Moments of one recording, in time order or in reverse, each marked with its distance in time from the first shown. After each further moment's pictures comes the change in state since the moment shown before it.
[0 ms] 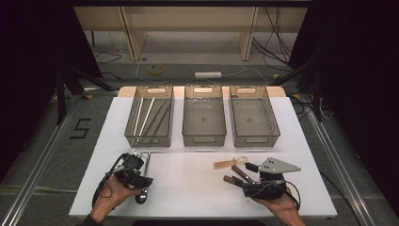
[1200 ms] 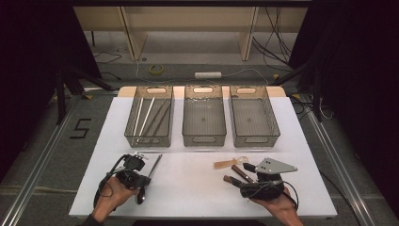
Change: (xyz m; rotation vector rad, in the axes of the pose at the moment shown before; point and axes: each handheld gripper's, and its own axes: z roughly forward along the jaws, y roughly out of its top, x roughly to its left) left arm -0.001 -0.001 0.004 0.028 -0.070 -0.012; right arm 0.005 0.002 0.003 0.013 -0.007 -0.021
